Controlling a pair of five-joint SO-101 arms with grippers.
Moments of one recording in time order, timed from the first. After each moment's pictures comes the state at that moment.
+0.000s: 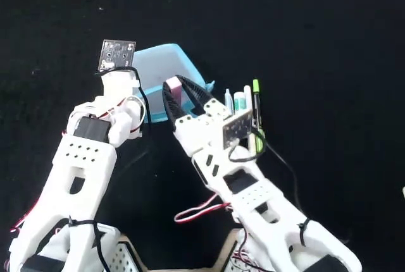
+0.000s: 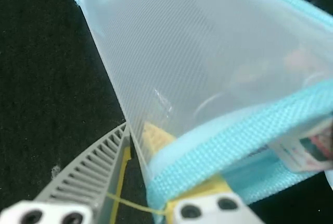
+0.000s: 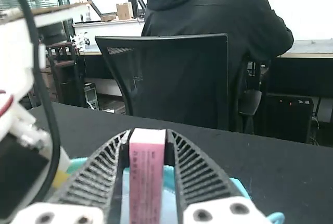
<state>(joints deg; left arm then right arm) 7.8 -28.5 45.5 49.7 4.7 -29.6 -36.9 85.8 -43.6 -4.0</state>
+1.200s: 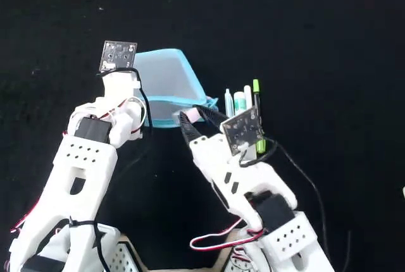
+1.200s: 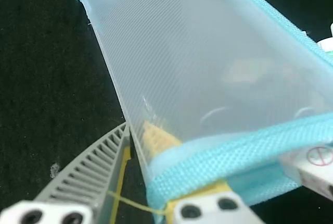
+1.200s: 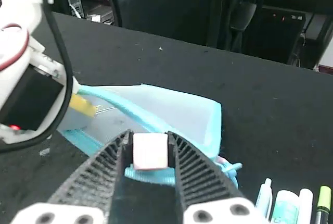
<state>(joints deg) 7.8 -28.5 45.7 49.7 4.7 -28.9 -82.4 80.1 29.8 -0.1</state>
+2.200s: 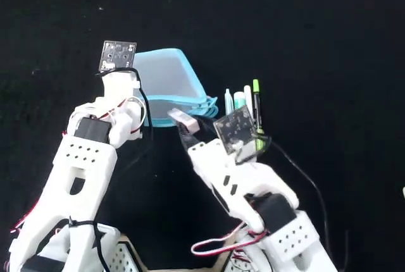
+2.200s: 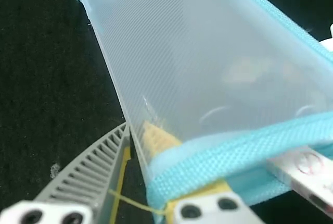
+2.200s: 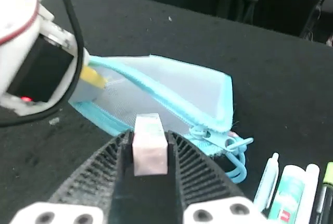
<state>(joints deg) 7.8 -28.5 45.7 49.5 4.7 -30.9 -81.1 76.1 39.1 0.2</state>
